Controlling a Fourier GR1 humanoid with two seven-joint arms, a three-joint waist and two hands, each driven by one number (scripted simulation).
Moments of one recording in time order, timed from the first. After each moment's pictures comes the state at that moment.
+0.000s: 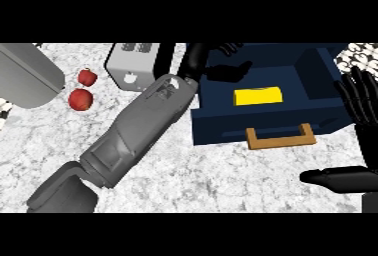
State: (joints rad) left arm -1.25 0.00 -0.53 -0.44 0.54 0.39 -0.30; right arm -0.11 -0.20 -0.19 -1.87 -0.07 0.25 -0.06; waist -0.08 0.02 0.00
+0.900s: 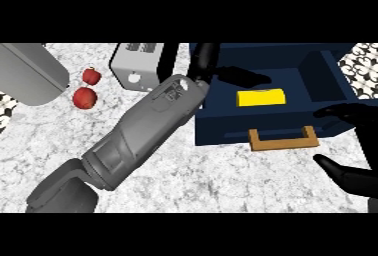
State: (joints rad) left arm -1.27 0.00 -0.62 -0.52 0.66 0.53 -0.38; right arm -0.11 -0.22 -0.19 -1.92 -0.25 0.37 0.00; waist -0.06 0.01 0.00
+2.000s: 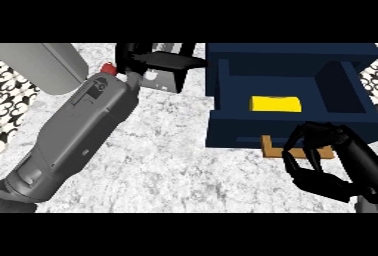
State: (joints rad) left arm -1.01 0.29 -0.45 -0.94 0.67 0.44 -0.25; right arm -0.06 -0.27 0.02 -1.94 0.30 0.31 -0.01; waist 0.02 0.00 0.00
